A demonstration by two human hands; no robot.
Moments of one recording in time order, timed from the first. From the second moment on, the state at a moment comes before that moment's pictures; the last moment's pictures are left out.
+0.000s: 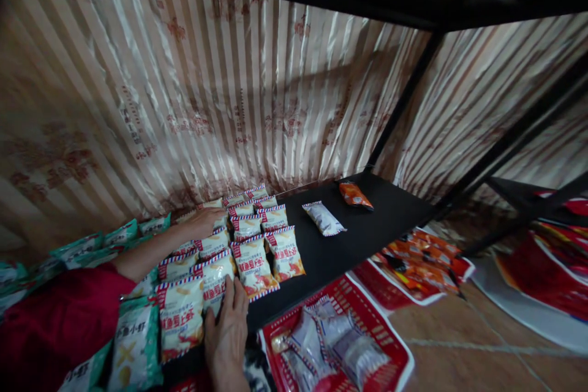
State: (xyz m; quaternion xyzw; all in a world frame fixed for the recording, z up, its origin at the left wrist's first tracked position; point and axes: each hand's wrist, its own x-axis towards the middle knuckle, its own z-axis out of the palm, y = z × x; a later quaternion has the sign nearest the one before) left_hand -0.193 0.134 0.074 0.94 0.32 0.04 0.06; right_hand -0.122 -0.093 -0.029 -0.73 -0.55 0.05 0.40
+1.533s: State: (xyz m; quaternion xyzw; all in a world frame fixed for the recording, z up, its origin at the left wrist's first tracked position) left_hand -0.166 0.032 0.080 0.94 0.33 0.04 0.10; right_hand -0.070 -0.059 -0.033 -0.76 -0.42 -0.03 0.50
